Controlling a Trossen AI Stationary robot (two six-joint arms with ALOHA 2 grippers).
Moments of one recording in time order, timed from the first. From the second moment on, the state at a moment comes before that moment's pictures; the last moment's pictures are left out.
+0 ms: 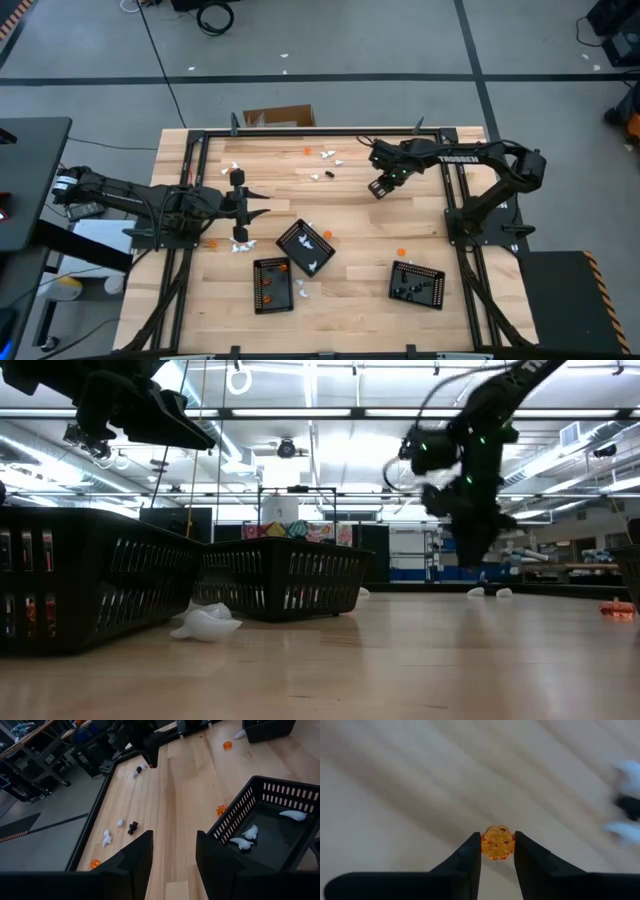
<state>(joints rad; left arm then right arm) -0.15 0.75 0.48 -0.13 -0.39 0.31 -0.45 1.50 0.91 -0.76 0.01 0.46</state>
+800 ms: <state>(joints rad) -0.20 0.71 0.48 -0.11 -0.30 0.30 0.17 1.92 1.46 -0.40 -0.08 0.59</state>
